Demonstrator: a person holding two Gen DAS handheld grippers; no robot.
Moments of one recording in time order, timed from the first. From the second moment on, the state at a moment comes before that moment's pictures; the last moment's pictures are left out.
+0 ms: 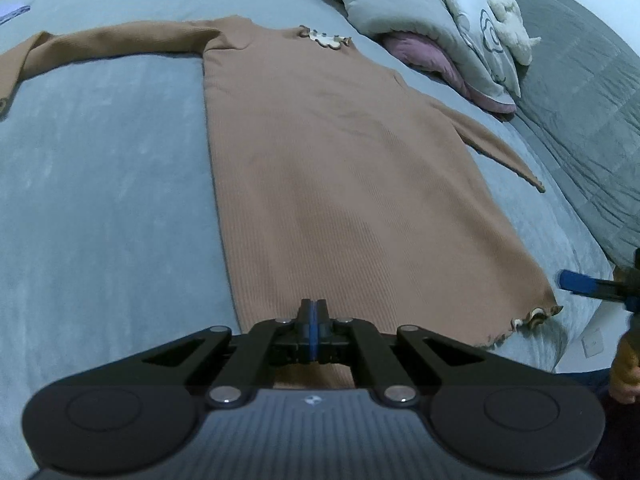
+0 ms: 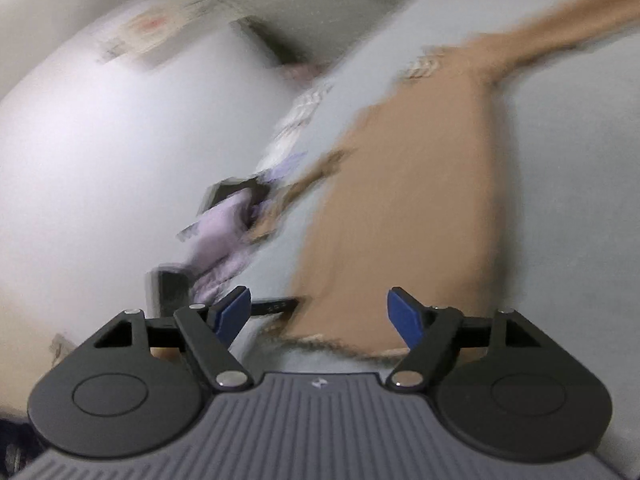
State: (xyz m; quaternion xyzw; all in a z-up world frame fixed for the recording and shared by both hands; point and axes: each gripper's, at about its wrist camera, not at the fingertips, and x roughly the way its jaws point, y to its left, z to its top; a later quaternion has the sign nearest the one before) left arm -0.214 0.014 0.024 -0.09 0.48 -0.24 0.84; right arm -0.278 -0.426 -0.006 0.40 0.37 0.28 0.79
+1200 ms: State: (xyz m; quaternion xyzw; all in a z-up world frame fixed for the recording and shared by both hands) left arm -0.222 0.010 0.031 -0.07 0.47 -0.24 0.85; right arm -0.331 -0.193 -0.034 -0.42 0.25 0.10 0.87
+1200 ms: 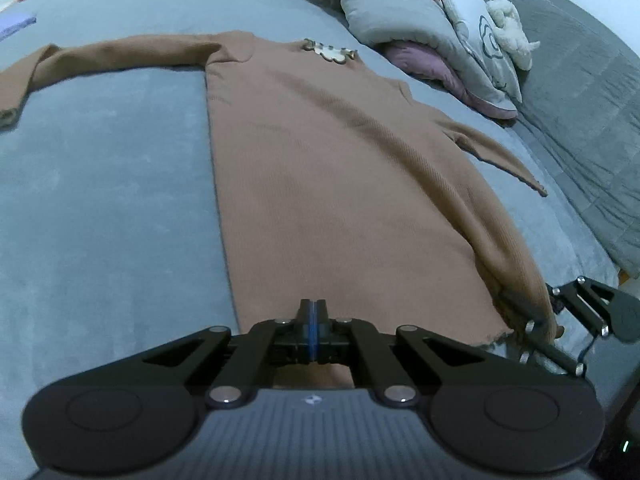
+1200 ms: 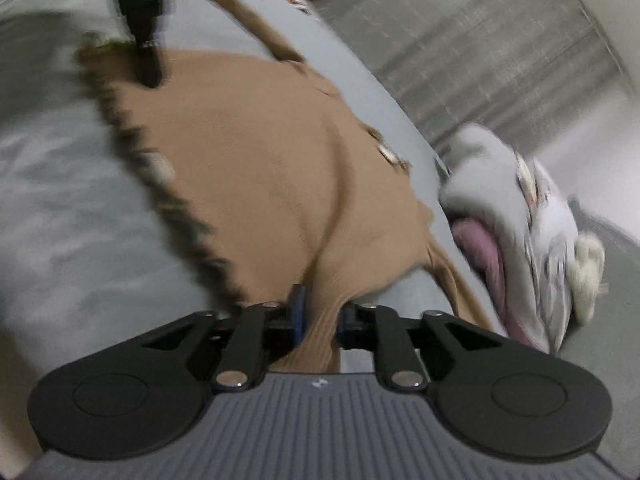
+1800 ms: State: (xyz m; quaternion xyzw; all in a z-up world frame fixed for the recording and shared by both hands) left arm -0.190 0.051 0.003 -0.27 0.54 -0.26 0.75; right arm -0.263 -0.377 0.012 0.16 0.37 0.16 0.90
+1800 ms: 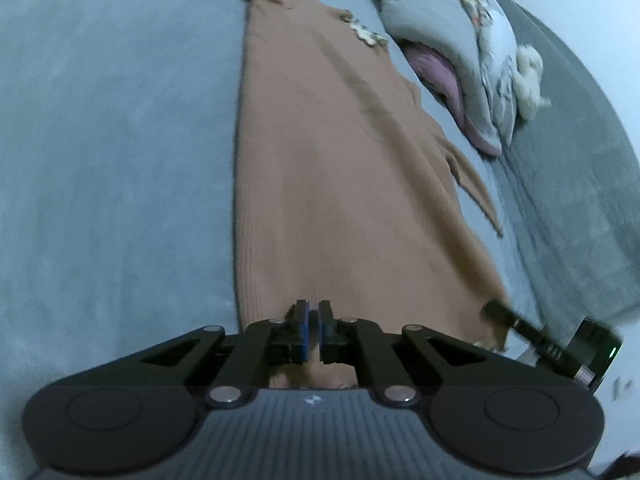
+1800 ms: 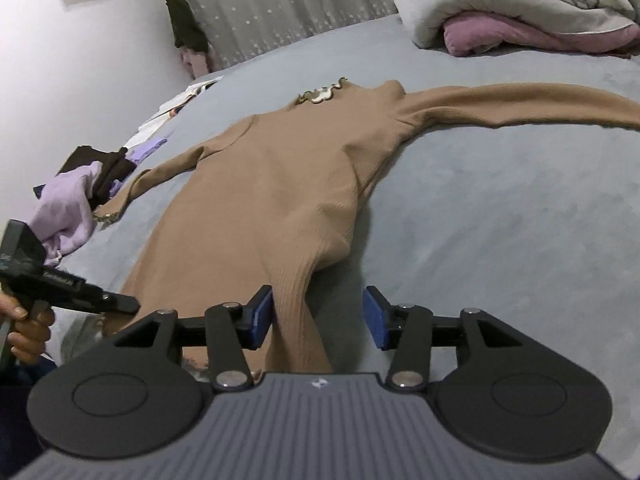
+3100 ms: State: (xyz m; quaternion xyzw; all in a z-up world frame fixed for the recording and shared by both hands) left arm -0.213 0.029 0.024 -0.17 0.51 -0.22 0.81; right arm -0.279 -0.404 -0.017 0.30 0.41 0.16 0.85
